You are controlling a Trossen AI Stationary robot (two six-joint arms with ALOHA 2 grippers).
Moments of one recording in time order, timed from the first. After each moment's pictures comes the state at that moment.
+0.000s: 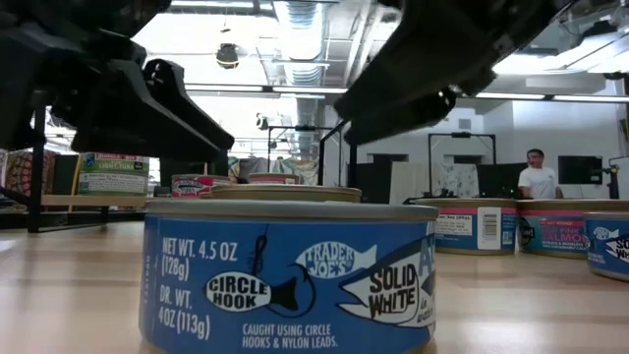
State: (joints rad) left arm -0.65 1.66 0.67 0.42 -0.82 -0.08; right arm 0.51 1.80 1.04 0.06 0.47 0.44
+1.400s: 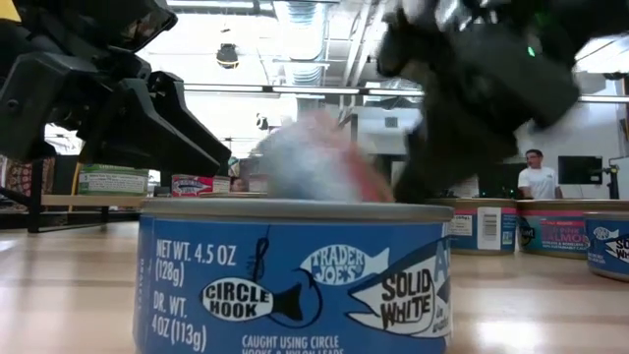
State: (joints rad) left arm -0.63 1.66 0.67 0.35 -0.83 -0.15; right arm 0.48 1.88 1.04 -0.15 0.41 0.50
